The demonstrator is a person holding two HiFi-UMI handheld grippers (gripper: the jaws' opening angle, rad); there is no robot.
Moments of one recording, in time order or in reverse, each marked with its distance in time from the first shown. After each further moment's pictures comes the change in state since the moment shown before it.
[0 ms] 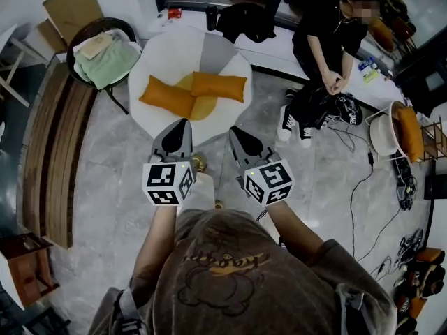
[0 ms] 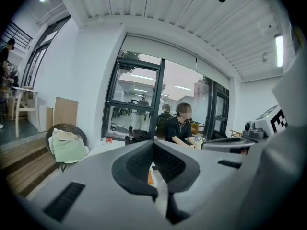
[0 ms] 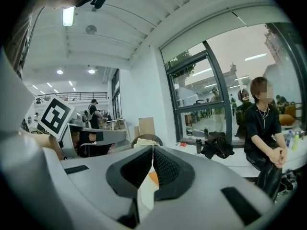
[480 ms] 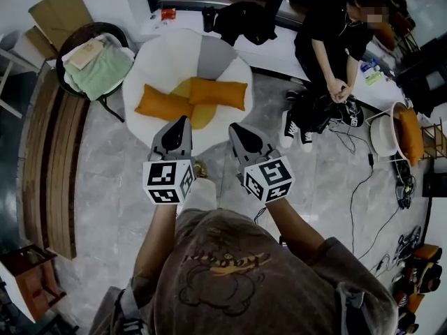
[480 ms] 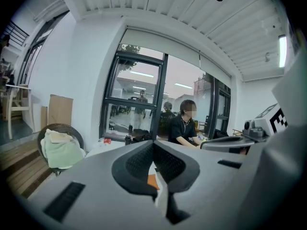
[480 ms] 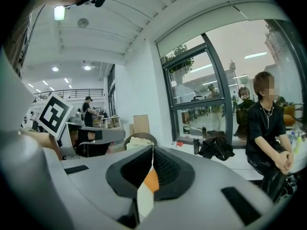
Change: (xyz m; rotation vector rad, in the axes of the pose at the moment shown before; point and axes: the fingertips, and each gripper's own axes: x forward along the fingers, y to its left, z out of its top) left arm 0.101 0.053 0.013 0.002 0.023 -0.025; right arm 0.095 -0.061 0.009 0.004 0.035 -0.034
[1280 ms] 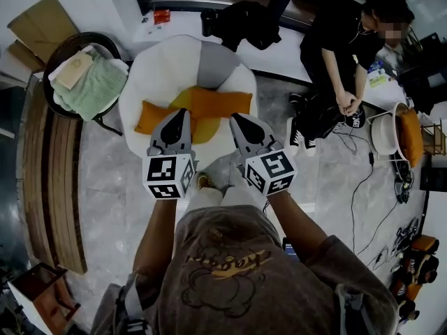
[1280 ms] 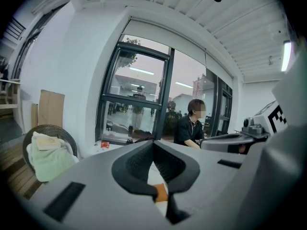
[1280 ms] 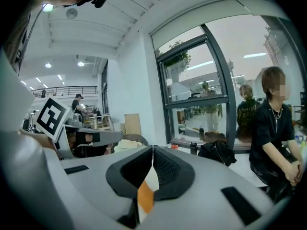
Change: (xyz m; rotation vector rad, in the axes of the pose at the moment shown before) left arm 0.143 0.108 0.039 -0.008 0.023 -0.045; right arm 0.163 -0.071 0.042 0.005 0.028 -0.064
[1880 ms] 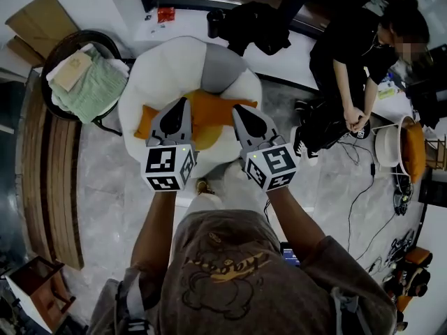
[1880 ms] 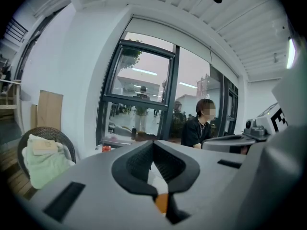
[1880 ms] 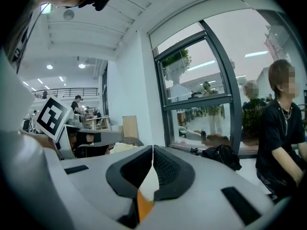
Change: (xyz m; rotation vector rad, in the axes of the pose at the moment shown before) left arm 0.086 0.033 0.022 -0.001 -0.019 0.041; right arm 0.072 -0.059 0.020 -0.004 -0.030 0.022
